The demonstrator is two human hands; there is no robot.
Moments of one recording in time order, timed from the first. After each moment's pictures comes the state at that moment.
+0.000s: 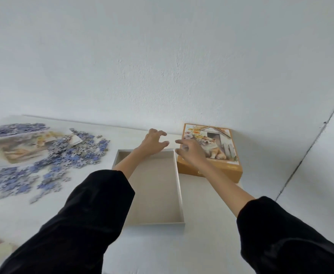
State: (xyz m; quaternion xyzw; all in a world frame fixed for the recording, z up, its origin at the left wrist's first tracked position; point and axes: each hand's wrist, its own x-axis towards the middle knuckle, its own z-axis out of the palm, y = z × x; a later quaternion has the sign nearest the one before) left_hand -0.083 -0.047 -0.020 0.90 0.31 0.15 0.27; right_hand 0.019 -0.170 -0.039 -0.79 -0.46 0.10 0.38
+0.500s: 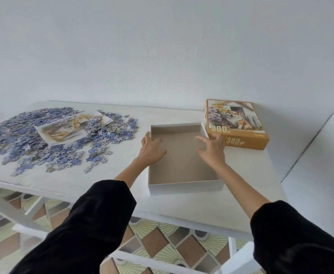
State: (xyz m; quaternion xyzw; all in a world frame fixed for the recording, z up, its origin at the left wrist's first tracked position) left_hand -0.229 -0.049 -0.075 0.90 0.37 0.08 0.22; right_hand -0.086 -0.195 -0.080 -0.86 -0.37 0.05 0.35
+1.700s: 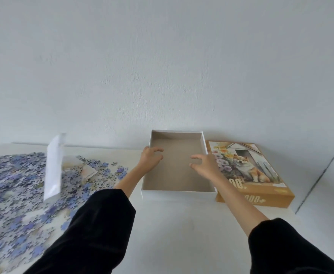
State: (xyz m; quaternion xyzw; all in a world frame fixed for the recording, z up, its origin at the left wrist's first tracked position) left_hand -0.115 0.098 -0.036 0.84 0.33 0.18 0.38; right_hand -0.006 -0.069 -0.037 -0.86 -0.33 0.12 0.37
